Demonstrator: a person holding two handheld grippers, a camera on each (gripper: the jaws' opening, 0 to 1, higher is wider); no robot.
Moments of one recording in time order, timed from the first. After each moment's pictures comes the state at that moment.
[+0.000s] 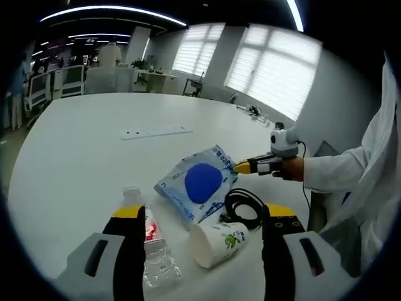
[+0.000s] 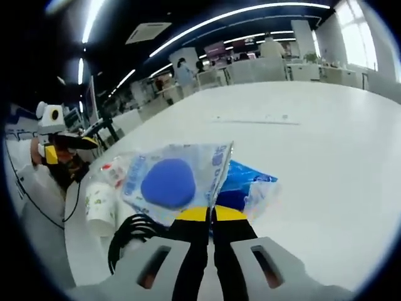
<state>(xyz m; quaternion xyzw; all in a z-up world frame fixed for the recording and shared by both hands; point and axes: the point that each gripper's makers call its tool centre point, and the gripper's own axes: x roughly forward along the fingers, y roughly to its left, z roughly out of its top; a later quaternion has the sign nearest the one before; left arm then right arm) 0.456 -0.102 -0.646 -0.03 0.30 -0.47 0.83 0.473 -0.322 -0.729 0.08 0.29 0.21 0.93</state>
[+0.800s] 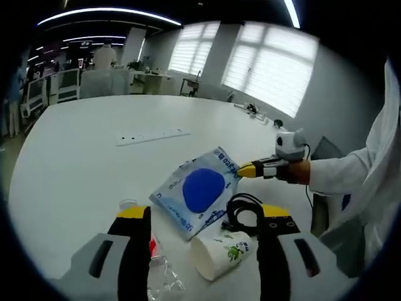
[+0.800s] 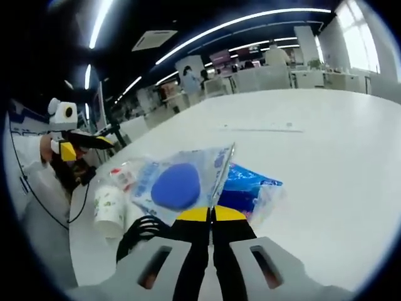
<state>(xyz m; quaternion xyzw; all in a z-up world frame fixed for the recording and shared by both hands) 0.473 -0.126 -0.645 0.00 0.30 -0.48 0.82 0.467 -0.318 -0.719 0.09 0.26 0.23 0.93</state>
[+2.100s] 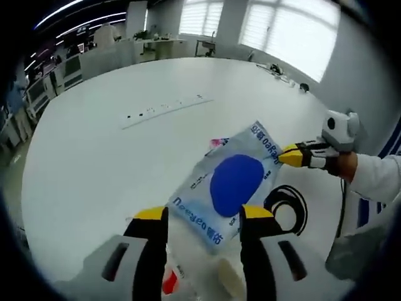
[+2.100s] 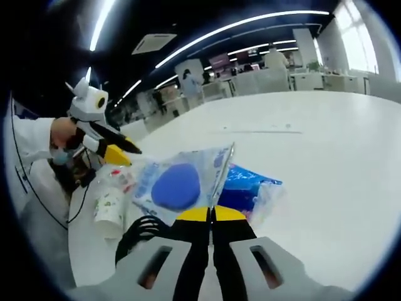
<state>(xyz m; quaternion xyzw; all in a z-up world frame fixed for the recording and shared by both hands) 0.519 -0.153 -0.705 0.10 0.44 -0.39 0.80 0.465 -0.319 -0.720 0.10 0.25 0.22 0.94</state>
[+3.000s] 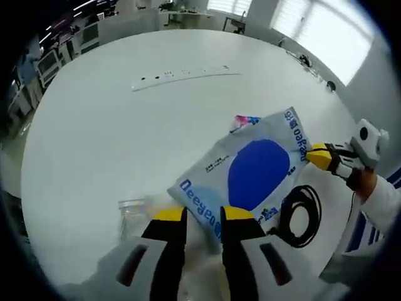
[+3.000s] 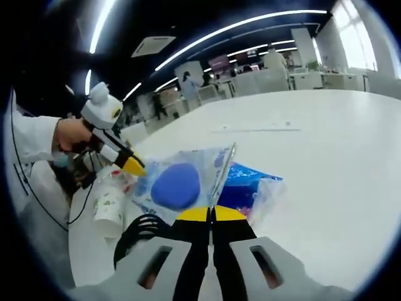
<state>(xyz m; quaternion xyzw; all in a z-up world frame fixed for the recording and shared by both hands) 0.526 -0.149 -0.740 0.09 0.50 -0.33 0.79 0.466 -0.320 -0.725 0.10 0.24 0.23 0.94</state>
